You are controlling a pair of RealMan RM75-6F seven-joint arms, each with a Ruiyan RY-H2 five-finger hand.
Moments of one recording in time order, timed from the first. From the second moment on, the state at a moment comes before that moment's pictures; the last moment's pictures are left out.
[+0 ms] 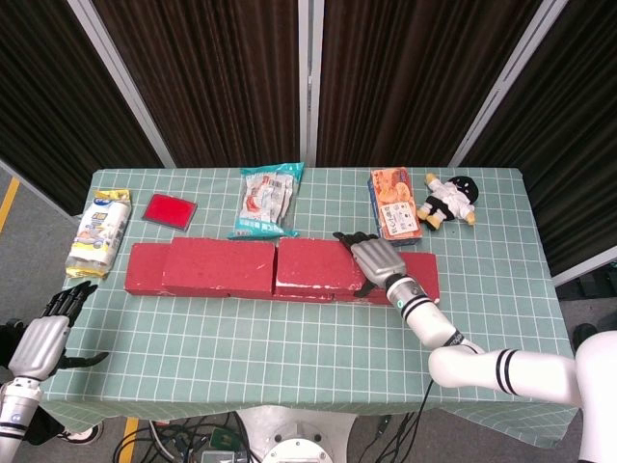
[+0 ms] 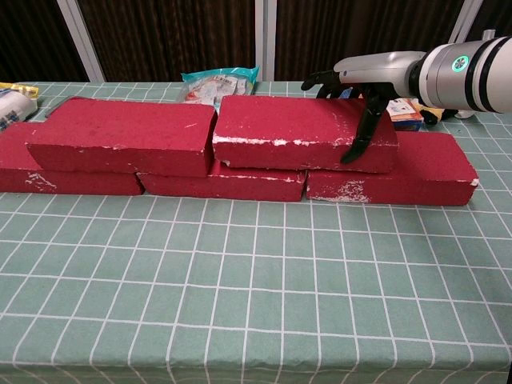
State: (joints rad) left arm -0.15 -1.11 0.02 -1.59 1.49 1.31 -0.25; right arm 1.06 -1.38 0.10 -1.60 -0.65 0.79 -0.36
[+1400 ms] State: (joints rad) left arm -0.15 -1.11 0.03 -1.58 1.49 1.31 -0.26; right arm 1.08 -1.41 0.11 -1.58 -0.64 0.76 -0.38
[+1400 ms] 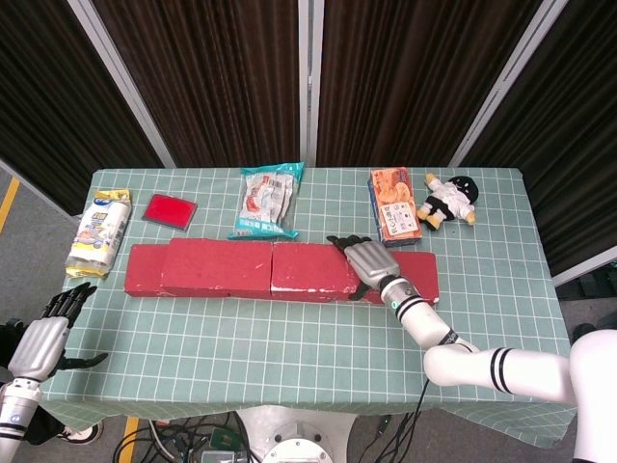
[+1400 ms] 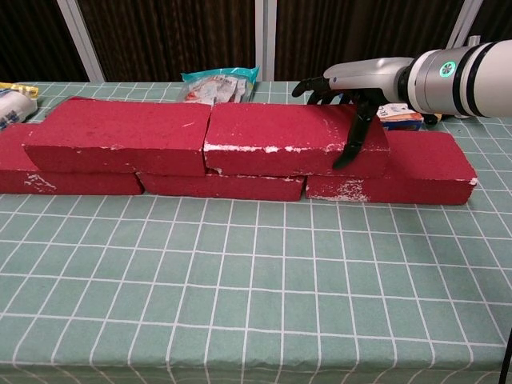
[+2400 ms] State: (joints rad) left arm -0.14 -1.11 0.03 -1.58 1.49 1.31 -0.26; right arm 1.08 -1.41 0.11 -1.58 -0.62 0.73 -0.37
